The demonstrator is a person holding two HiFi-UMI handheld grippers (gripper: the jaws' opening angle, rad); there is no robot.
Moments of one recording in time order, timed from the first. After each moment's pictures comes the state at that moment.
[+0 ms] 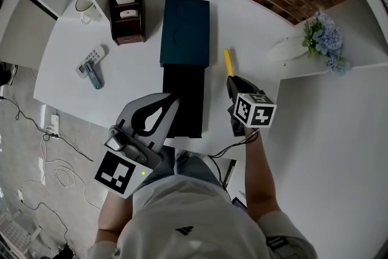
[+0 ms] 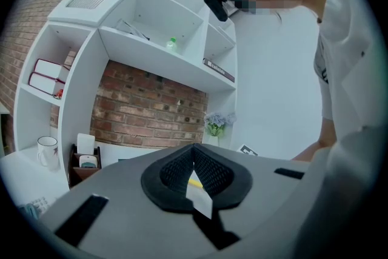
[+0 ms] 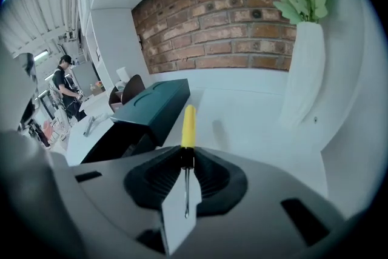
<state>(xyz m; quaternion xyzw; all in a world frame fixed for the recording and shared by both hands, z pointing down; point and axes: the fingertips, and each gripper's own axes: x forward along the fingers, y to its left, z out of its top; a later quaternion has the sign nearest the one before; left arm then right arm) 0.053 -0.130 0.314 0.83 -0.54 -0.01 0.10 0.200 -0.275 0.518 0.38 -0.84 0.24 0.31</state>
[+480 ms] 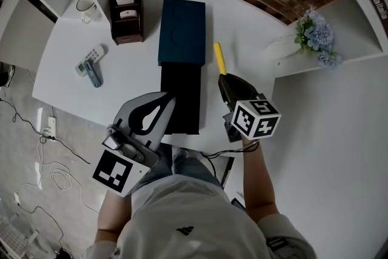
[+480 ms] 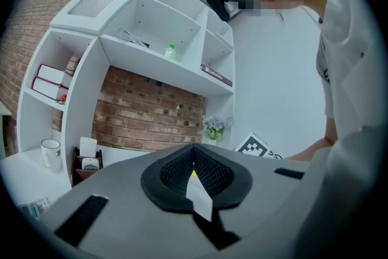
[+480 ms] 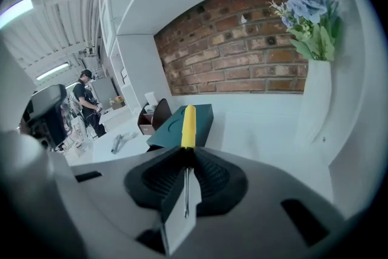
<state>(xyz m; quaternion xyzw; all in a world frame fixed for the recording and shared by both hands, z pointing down) 0.054 -0.114 0.303 0.83 -0.55 -0.02 0.09 0.166 -0.240 0.439 0.33 -0.89 0.22 0.23</state>
